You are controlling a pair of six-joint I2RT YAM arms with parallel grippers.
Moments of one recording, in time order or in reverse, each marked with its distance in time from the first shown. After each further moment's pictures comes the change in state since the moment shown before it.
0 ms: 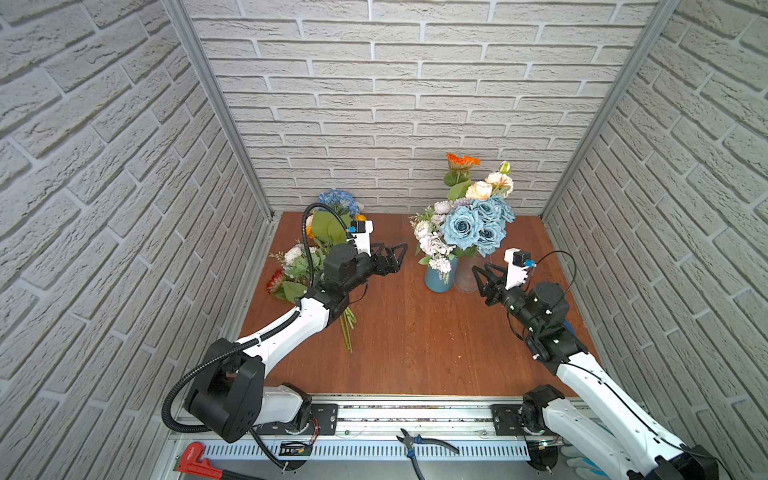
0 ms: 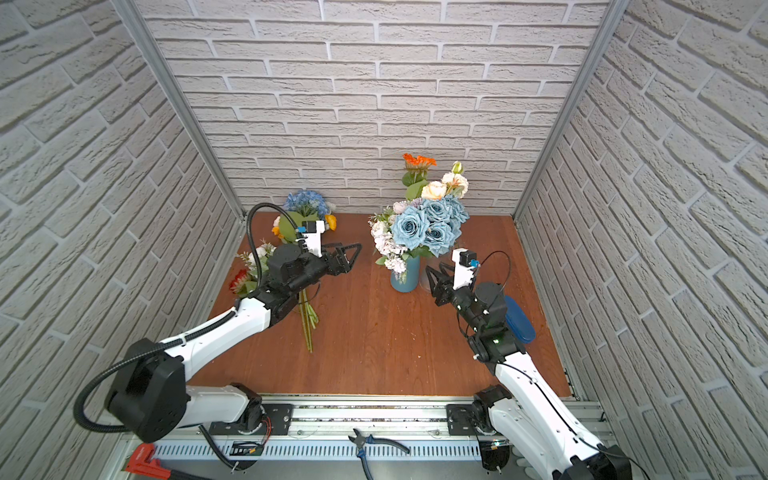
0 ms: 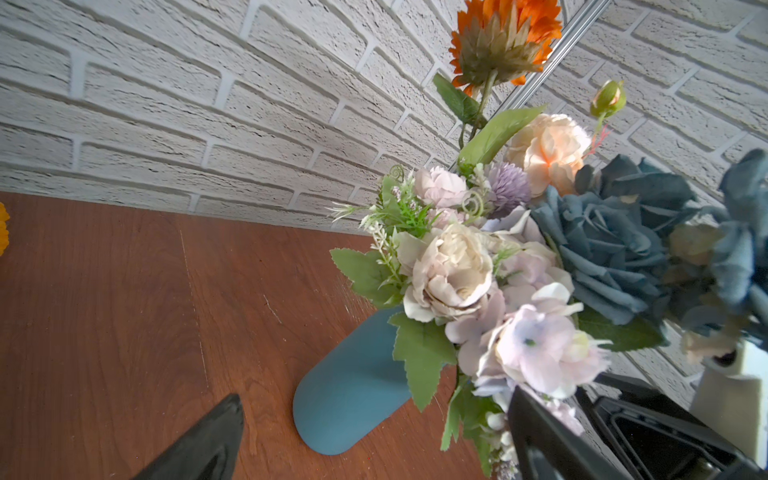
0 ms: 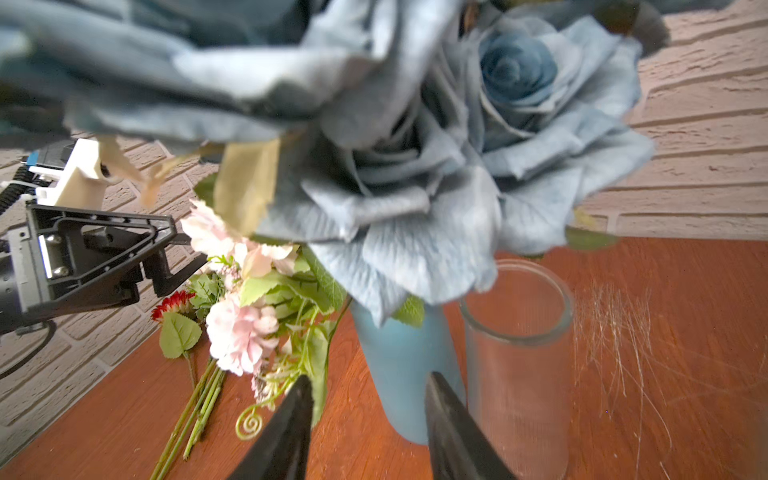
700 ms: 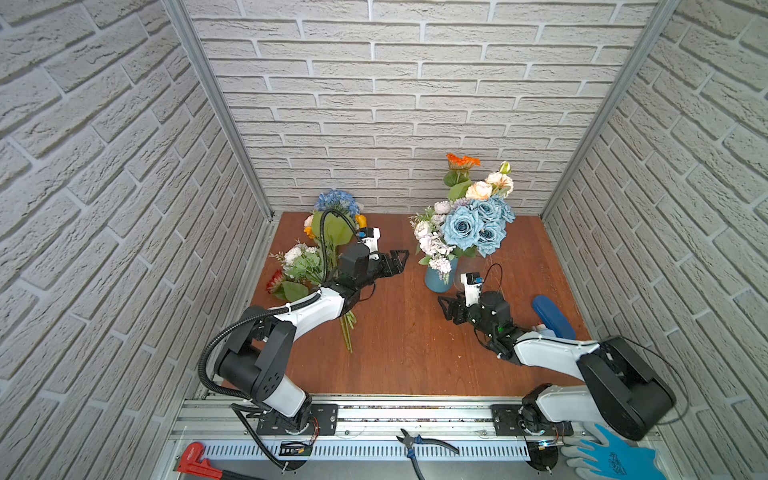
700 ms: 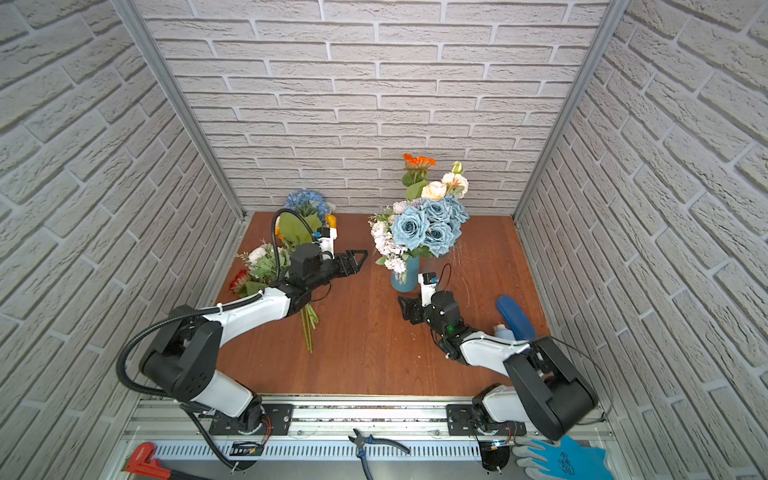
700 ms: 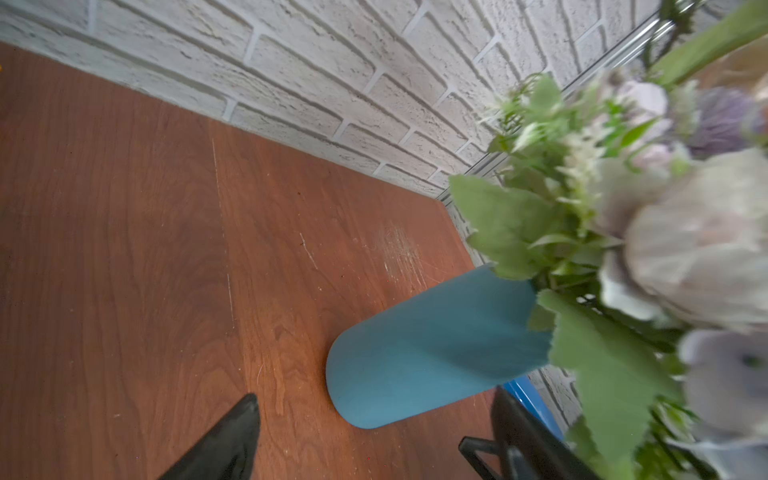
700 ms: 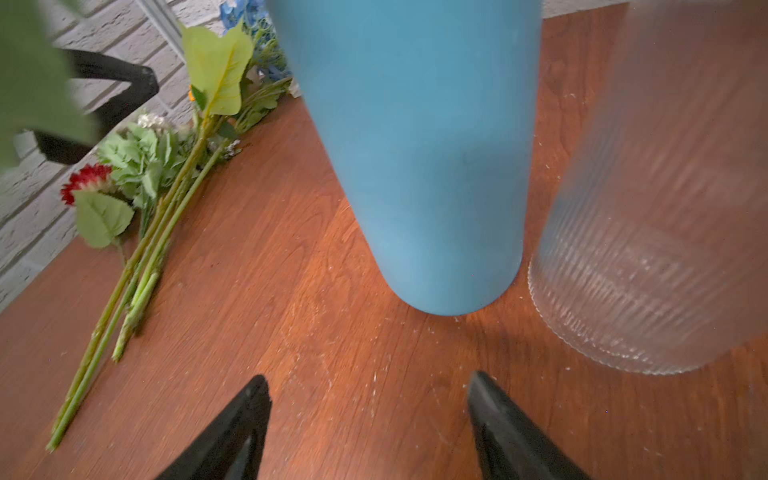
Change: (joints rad) left arm 0.001 0.240 0.061 -0.005 -0.024 -0.108; right arm 0.203 0.636 -0.137 0.457 0.161 0.088
